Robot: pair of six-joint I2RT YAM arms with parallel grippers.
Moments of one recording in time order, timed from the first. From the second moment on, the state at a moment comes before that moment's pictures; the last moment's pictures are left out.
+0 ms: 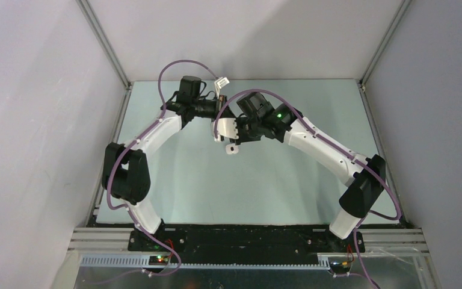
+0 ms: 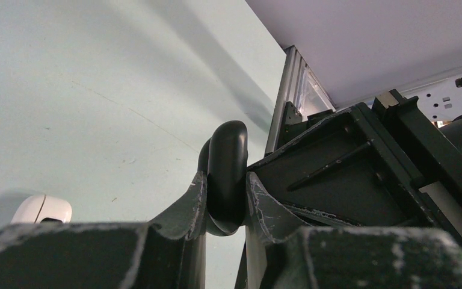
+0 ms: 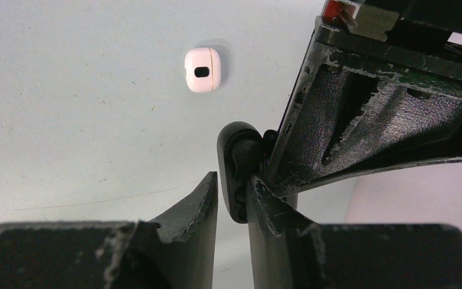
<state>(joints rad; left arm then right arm) -0.36 1.73 1.40 -0.27 1.08 -0.29 0.82 1.69 1.70 -0.87 -0.10 -1.01</state>
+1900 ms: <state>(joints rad) -0.36 1.73 1.42 -0.28 1.11 -0.31 0.77 1.69 1.81 -0.88 -0.19 -0.91</state>
